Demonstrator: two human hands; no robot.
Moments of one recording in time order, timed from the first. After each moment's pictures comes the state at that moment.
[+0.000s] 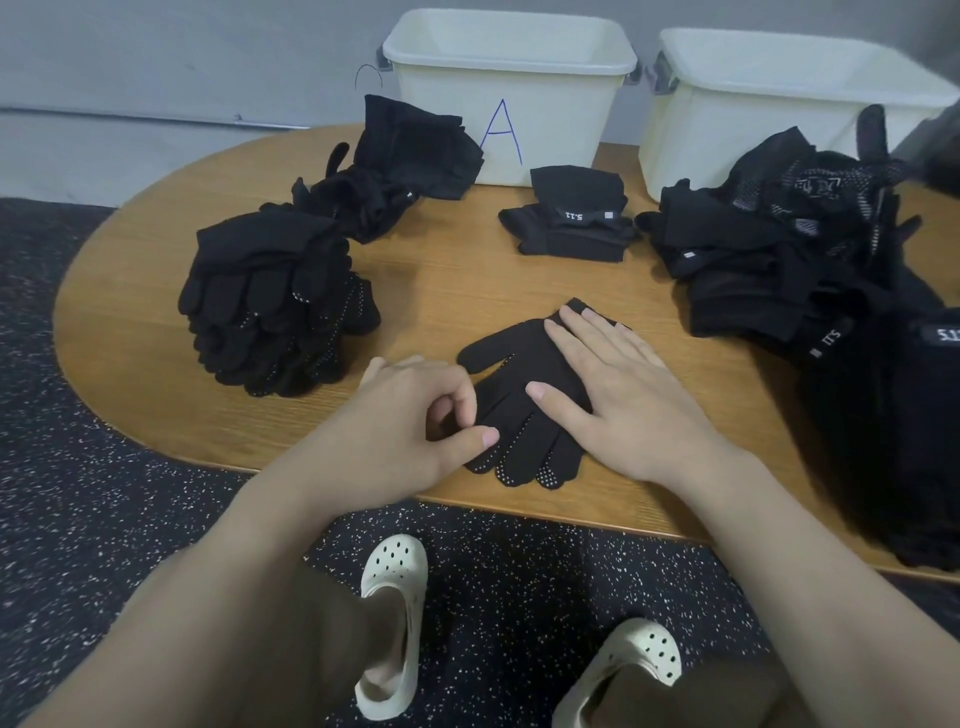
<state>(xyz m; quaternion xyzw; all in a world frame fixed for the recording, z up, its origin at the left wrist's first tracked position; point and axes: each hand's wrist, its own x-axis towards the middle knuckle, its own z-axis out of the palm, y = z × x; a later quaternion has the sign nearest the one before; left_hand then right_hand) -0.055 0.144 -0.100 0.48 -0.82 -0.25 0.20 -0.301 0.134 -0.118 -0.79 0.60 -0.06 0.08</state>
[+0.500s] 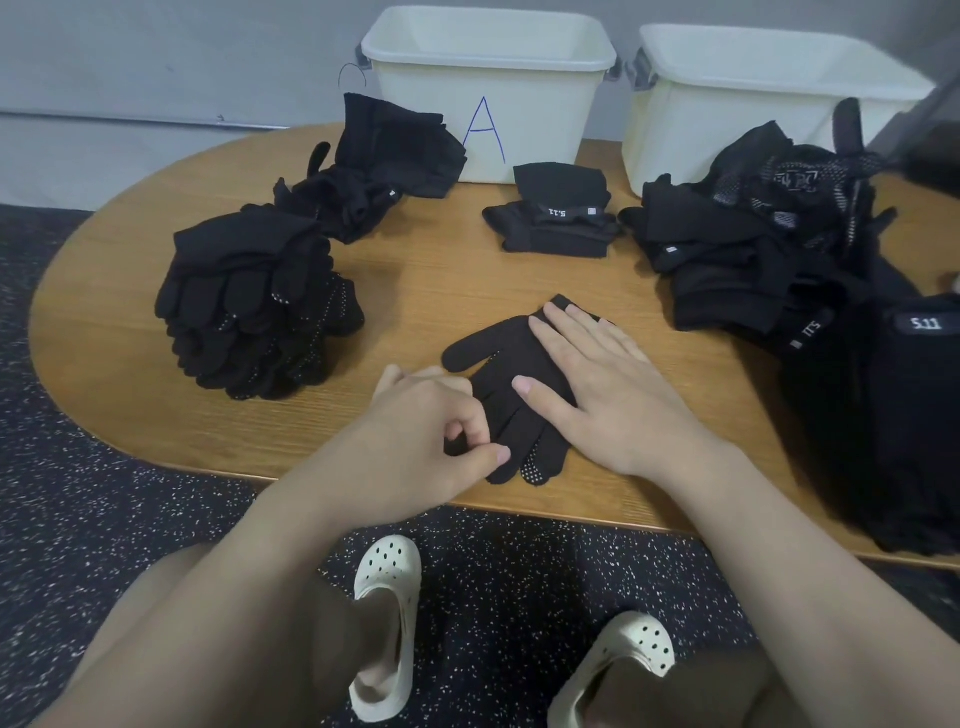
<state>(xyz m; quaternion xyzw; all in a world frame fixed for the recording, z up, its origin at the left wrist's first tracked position) -0.076 0.150 -0.102 0.47 -0.83 -0.25 0.16 -0.302 0.134 -0.118 -0.79 0.60 -0.06 0.09</state>
